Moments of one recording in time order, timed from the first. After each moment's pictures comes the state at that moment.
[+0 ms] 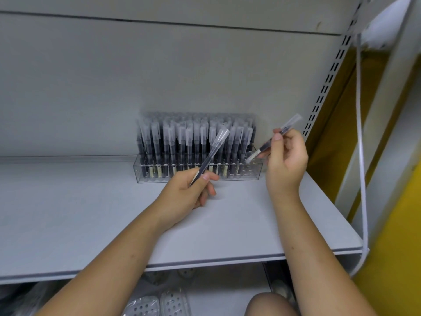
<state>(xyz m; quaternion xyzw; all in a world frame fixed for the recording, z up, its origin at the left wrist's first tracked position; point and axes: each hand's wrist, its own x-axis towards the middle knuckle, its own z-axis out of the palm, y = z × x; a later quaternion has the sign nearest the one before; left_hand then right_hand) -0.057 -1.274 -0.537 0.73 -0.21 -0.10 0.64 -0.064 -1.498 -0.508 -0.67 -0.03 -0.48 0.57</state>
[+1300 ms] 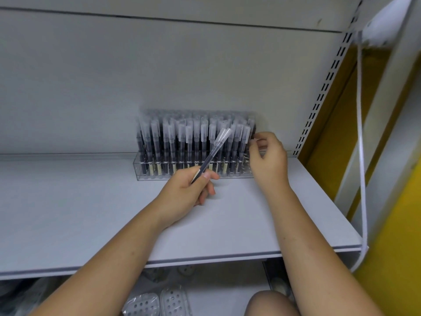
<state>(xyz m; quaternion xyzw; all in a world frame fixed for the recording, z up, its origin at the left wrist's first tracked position) -0.056 -1.275 -0.540 0.73 -0.22 -0.11 0.64 -0.030 -1.506 -0.529 -0.81 0.05 -0.38 0.44</state>
